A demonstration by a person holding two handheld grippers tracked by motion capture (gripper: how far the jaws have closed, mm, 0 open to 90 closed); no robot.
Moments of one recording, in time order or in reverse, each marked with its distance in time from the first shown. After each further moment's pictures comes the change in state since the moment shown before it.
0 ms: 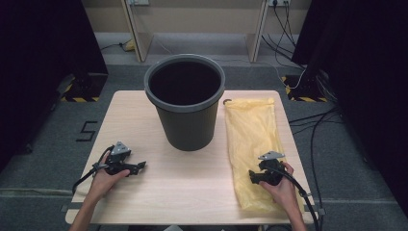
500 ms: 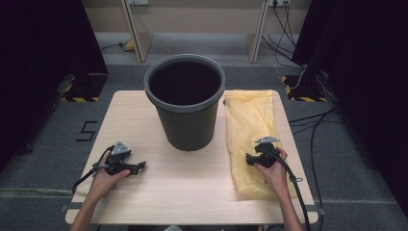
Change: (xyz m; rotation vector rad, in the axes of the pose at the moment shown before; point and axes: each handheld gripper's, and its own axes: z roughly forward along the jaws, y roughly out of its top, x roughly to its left) left arm 0.000 0.000 0.000 0.000 0.000 0.000; right arm -0.017 0.041 0.038 -0.039 -0.060 0.077
